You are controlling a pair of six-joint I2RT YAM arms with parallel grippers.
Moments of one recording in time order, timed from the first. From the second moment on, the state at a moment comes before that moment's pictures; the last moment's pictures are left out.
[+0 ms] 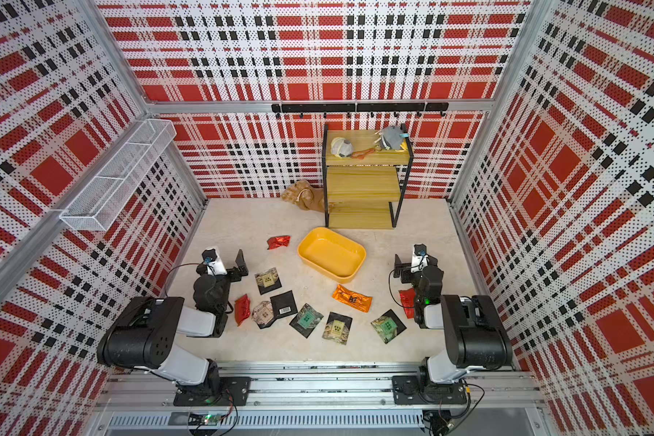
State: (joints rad) left arm -0.01 1.55 0.22 1.30 -0.17 -0.05; right arm -0.02 1.53 0.29 1.05 -0.09 -0.04
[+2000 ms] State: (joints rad) left arm -0.15 1.94 1.42 -0.14 0.04 -0.39; right arm 0.07 1.25 0.99 -0.47 0.02 0.25
